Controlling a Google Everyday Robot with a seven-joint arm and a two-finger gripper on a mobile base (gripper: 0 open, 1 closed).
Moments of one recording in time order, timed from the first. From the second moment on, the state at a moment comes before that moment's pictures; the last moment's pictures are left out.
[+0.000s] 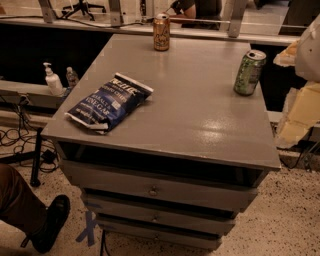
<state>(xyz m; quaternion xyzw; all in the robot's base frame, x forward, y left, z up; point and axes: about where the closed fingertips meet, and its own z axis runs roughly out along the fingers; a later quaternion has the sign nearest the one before) 0.438 -0.216 0.978 -0.60 0.78 -0.04 0.16</state>
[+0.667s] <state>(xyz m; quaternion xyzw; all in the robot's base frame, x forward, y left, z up) 0.451 -0.225 0.968 -0.58 0.79 -0.03 0.18</state>
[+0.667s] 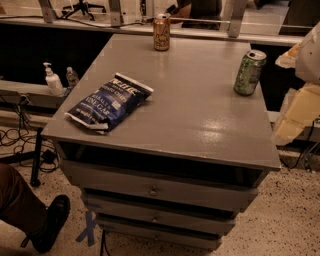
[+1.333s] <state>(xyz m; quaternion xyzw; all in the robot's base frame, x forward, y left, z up) 0.520 -0.278 0.935 -0.49 0.82 0.01 0.28</state>
